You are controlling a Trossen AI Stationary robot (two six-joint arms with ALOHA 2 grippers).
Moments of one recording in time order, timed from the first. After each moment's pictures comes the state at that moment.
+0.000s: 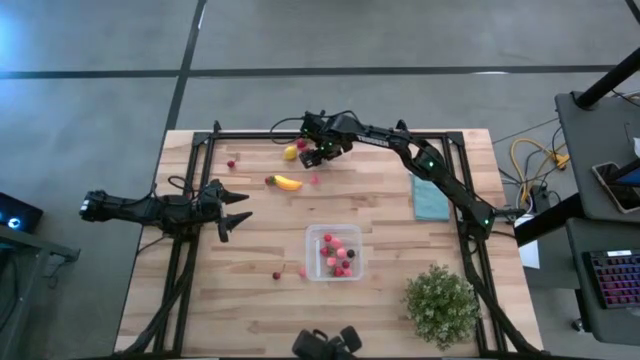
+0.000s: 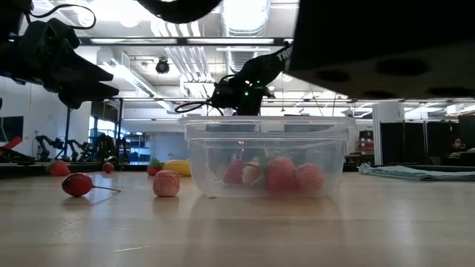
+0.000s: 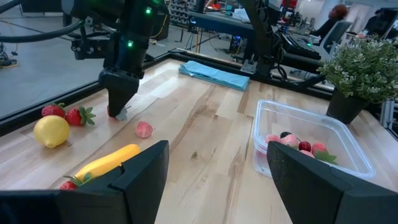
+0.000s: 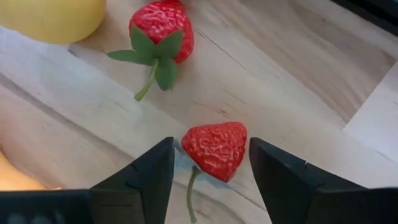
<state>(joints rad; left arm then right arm) -0.17 0.07 0.10 -0.25 -0.45 -0.25 -0.49 2.50 2.20 -0.96 -0.02 0.55</state>
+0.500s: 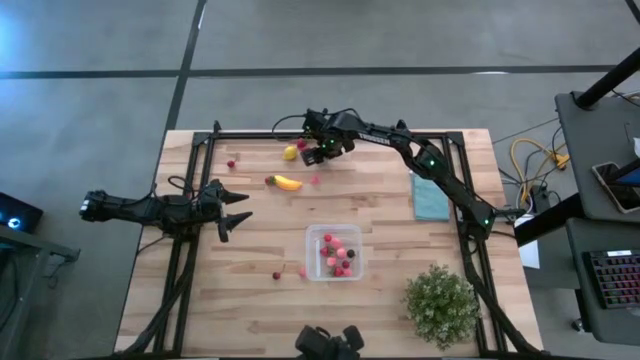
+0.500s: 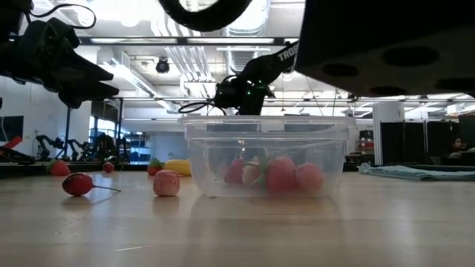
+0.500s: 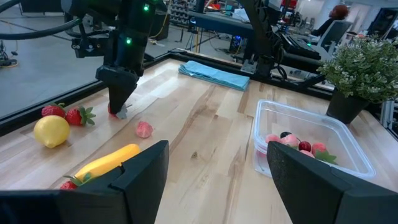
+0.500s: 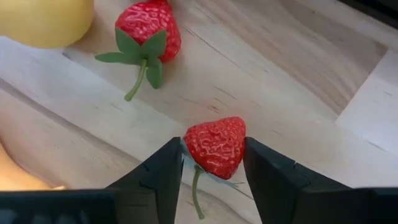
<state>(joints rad) -0.17 0.07 0.10 -0.25 -0.45 -0.25 -0.51 2.49 2.20 -0.98 -0.06 0.58</state>
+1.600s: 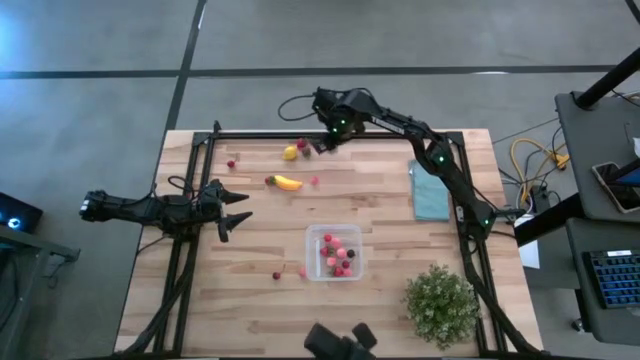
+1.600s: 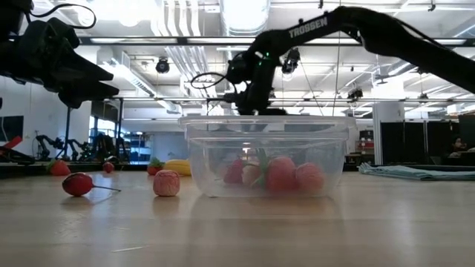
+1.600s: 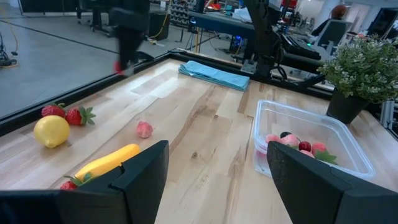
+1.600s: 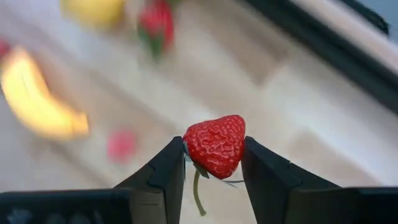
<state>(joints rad) -0.17 0.07 0.10 -0.25 -0.45 -0.25 -0.55 2.41 2.35 -1.26 -0.10 0.40</state>
